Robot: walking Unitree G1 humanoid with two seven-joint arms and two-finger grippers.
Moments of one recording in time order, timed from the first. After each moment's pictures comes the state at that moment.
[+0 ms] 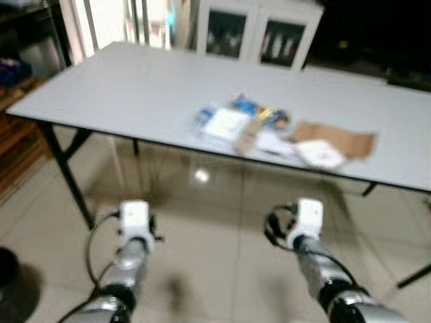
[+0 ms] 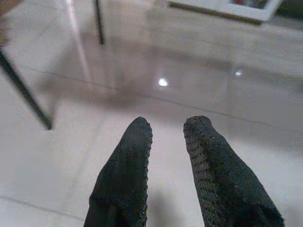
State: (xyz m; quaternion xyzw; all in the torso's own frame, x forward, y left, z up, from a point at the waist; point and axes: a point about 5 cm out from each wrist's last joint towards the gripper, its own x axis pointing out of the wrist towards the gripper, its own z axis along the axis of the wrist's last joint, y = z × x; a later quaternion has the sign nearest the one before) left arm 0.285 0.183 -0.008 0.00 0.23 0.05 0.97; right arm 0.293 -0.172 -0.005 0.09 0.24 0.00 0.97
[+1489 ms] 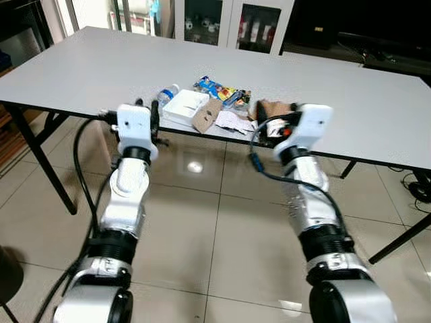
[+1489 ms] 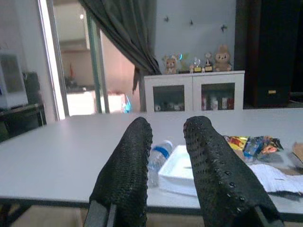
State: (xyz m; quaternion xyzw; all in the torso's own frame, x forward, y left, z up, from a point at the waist) left arm 0.359 0.156 0.172 0.07 -0.16 0.01 0.99; right arm 0.367 -0.113 0.171 0.11 -0.13 0.09 0.98
